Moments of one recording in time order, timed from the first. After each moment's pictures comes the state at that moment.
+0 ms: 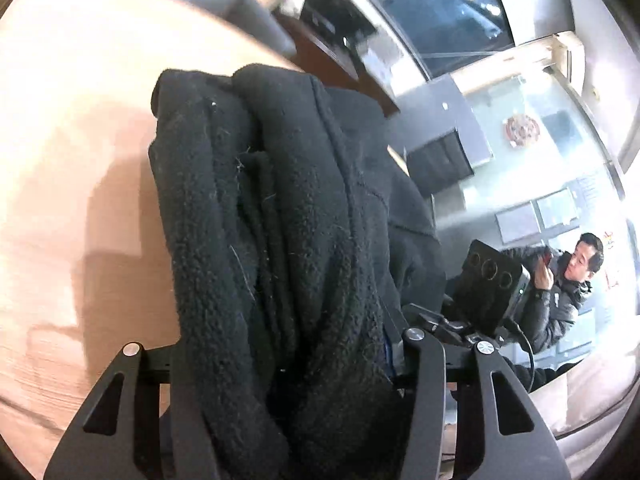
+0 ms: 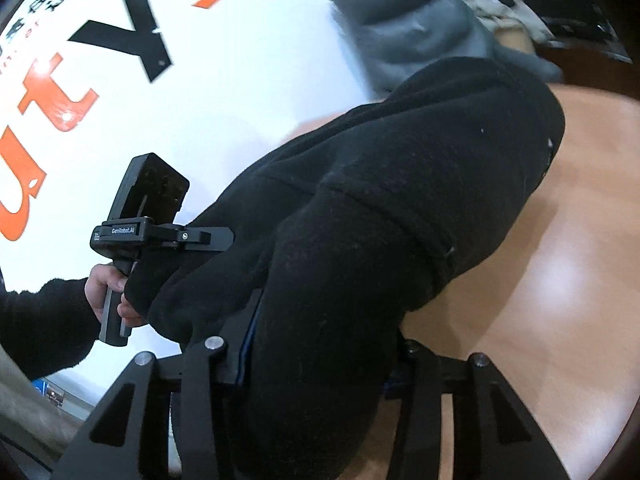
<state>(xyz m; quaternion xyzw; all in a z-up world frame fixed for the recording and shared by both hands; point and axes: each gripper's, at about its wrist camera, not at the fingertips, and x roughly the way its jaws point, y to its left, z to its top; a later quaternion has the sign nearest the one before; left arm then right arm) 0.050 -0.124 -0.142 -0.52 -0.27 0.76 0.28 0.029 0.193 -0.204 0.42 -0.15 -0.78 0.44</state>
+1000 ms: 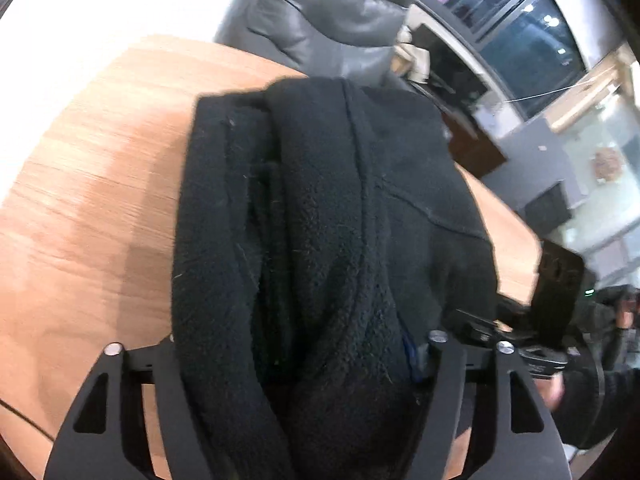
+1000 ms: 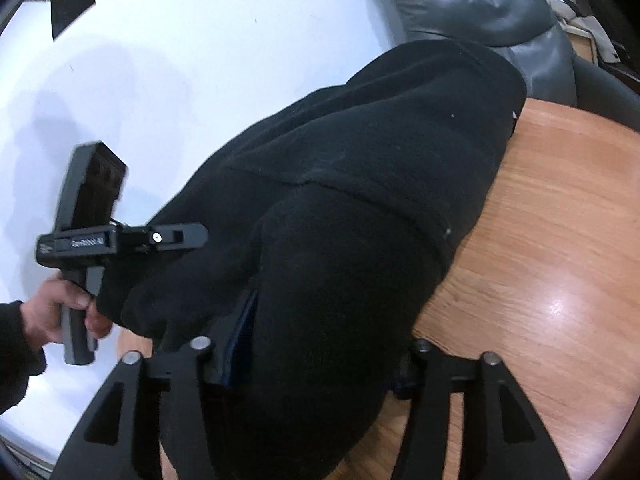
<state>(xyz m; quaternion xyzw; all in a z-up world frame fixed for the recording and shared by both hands) -0.128 -0.456 -0.223 -0.52 -0.17 0.83 0.12 -0.150 -0.152 -0.248 0.46 -0.09 -0.79 0.39</state>
